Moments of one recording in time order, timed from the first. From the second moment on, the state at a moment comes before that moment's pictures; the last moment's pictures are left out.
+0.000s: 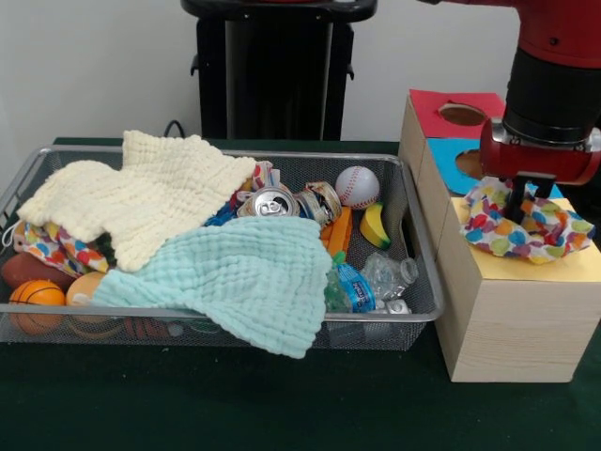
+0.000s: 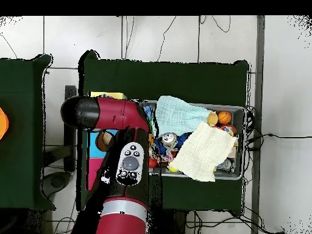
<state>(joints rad) 0.16 -0.44 -0.18 1.31 0.25 0.70 1.83</state>
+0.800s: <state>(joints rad) 0.19 -0.41 -0.21 1.28 0.26 0.69 1.83</state>
